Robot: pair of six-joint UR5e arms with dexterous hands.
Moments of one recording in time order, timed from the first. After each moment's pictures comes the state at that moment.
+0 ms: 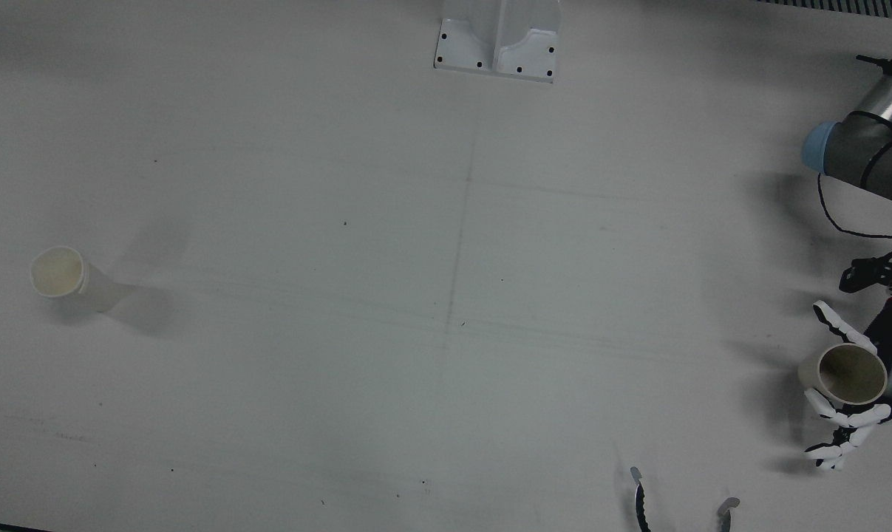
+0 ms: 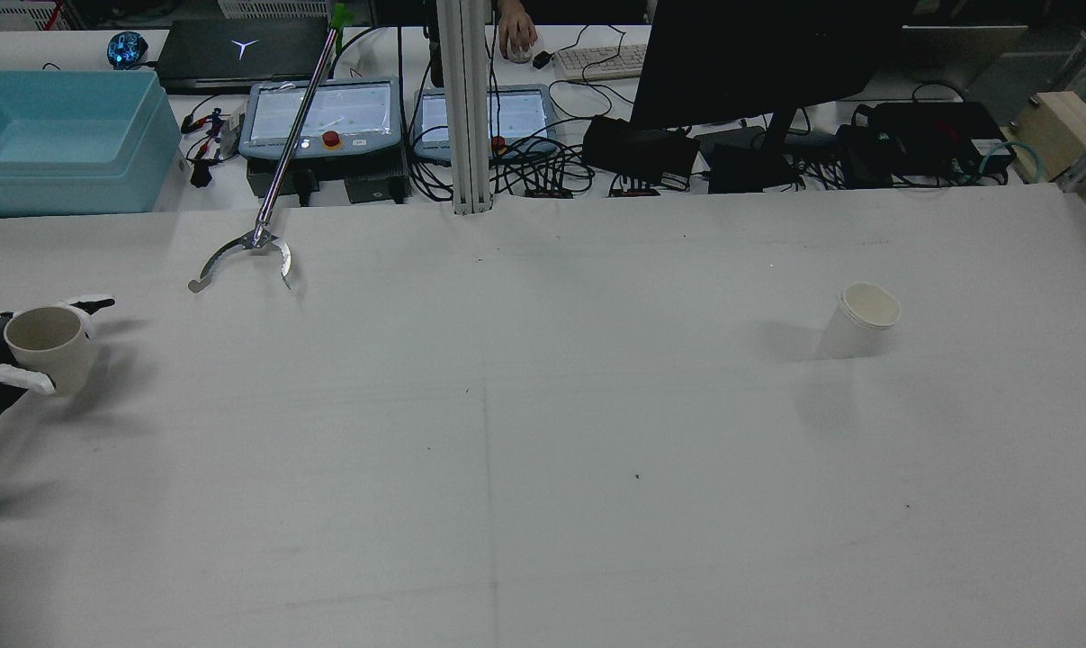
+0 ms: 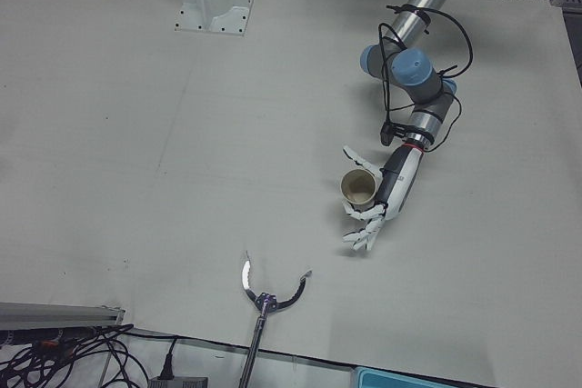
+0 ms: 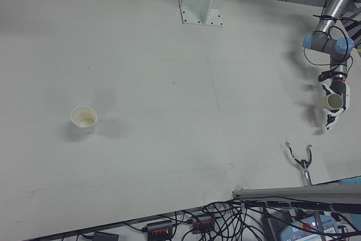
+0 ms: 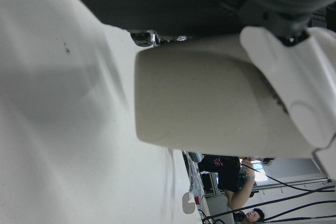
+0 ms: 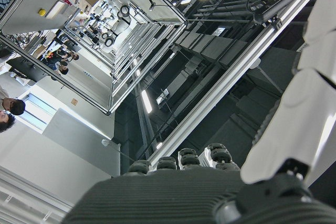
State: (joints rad) left arm -0.83 -1.64 -1.48 -0.13 1.20 0.28; right arm 1.73 -1.65 2.34 -3.63 -1.38 -0.67
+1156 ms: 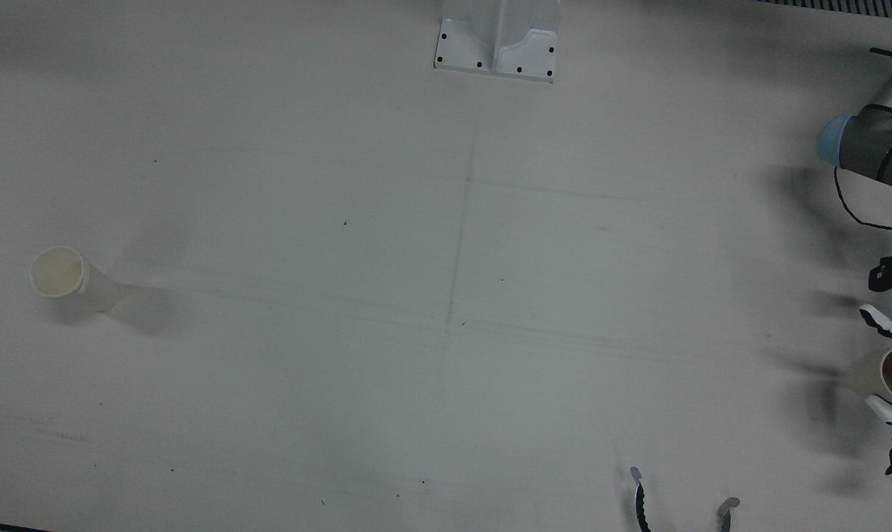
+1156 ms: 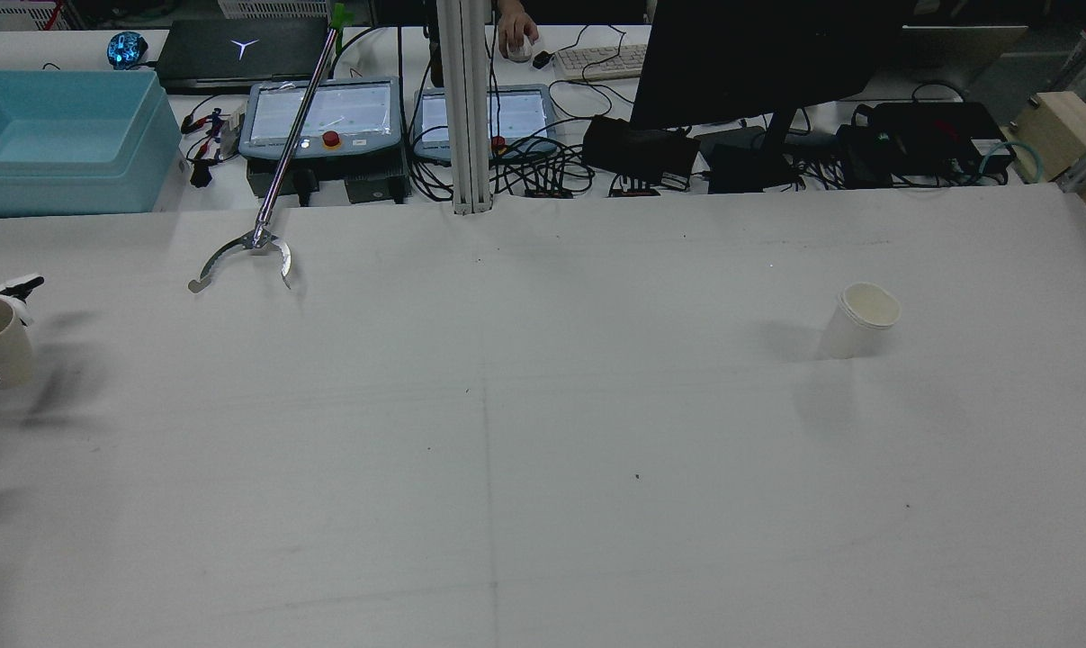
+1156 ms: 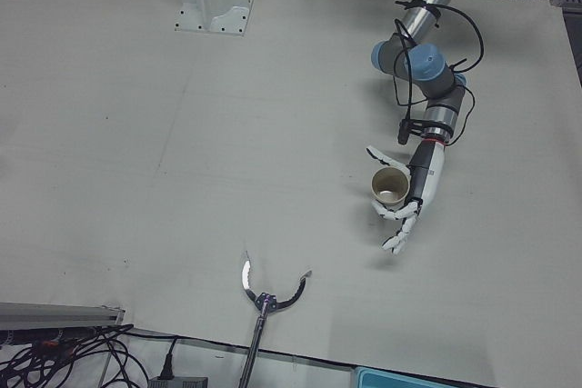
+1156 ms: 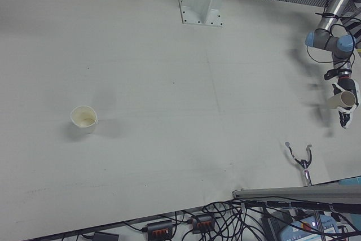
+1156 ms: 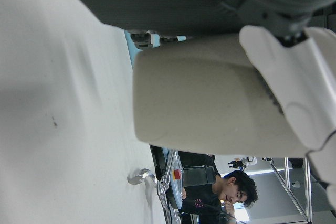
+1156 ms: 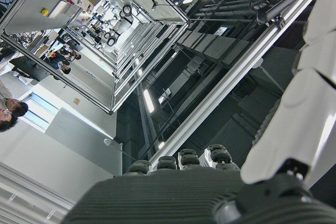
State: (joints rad) left arm -0.83 -1.58 -1.49 -0.17 1.06 0.23; right arm 1.73 -1.65 2.33 -3.63 -1.38 -0.67
